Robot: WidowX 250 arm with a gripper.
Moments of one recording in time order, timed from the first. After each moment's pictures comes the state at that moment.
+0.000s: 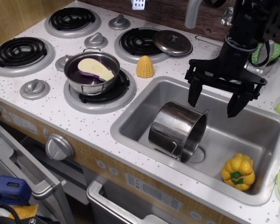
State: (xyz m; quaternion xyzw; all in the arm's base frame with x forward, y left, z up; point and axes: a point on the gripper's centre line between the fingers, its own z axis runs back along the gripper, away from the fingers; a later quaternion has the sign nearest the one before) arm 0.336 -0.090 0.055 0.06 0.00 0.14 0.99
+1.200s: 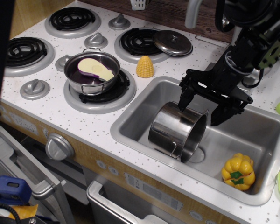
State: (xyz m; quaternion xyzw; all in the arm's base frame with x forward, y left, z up) arm 0.338 -0.084 0.028 0.18 -0.03 0.12 0.98
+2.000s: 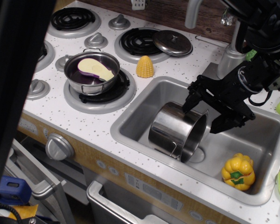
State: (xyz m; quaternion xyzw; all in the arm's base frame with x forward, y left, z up) arm 0.342 -0.076 0.015 0.25 -0.04 0.07 0.96
